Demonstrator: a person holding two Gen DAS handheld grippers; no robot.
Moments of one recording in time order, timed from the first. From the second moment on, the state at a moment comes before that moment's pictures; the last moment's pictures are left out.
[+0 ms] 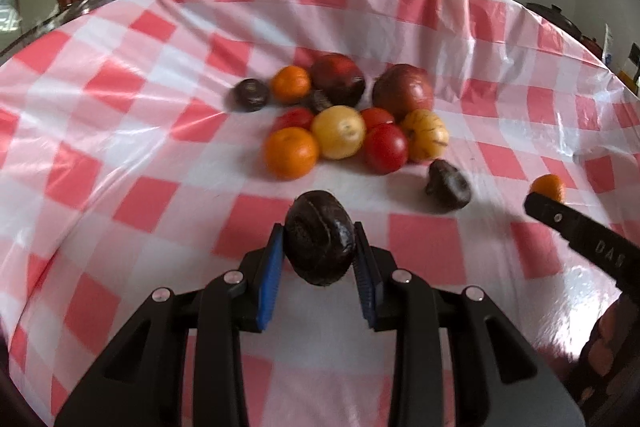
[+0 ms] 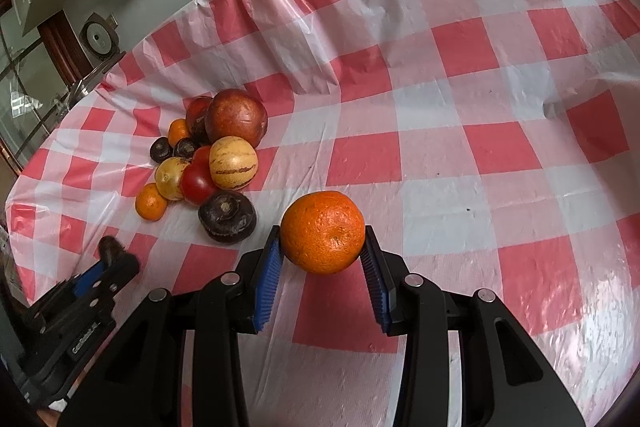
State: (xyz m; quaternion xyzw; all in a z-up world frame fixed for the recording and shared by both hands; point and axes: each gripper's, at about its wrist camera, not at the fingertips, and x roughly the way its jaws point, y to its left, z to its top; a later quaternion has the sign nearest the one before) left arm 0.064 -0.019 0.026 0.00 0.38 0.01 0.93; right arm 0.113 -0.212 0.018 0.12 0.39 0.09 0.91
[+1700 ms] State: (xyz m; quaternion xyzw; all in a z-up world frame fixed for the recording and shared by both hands) left arm -0.118 0.109 0.028 -0.07 0.37 0.07 0.92; right arm -0.052 -0.063 0.019 0.06 0.41 0.31 0.86
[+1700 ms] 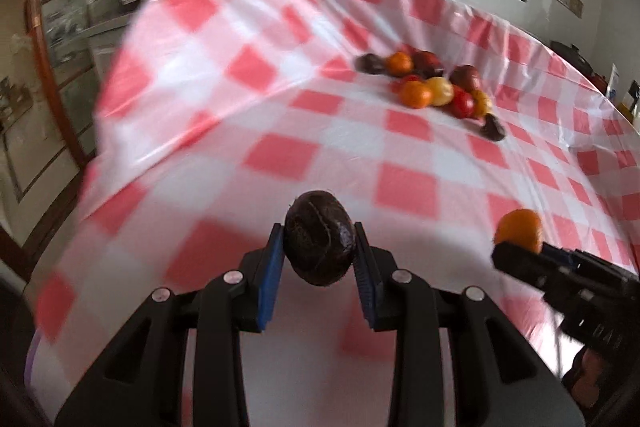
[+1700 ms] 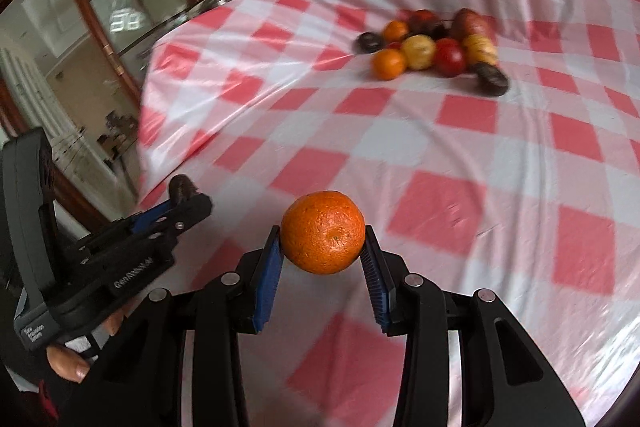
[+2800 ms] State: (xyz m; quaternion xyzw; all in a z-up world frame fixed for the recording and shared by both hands) left arm -0.355 0.349 -0.066 -0.27 0.40 0.28 0.83; right arm -0.270 0.183 -0.022 -0.27 0.36 0.56 0.69
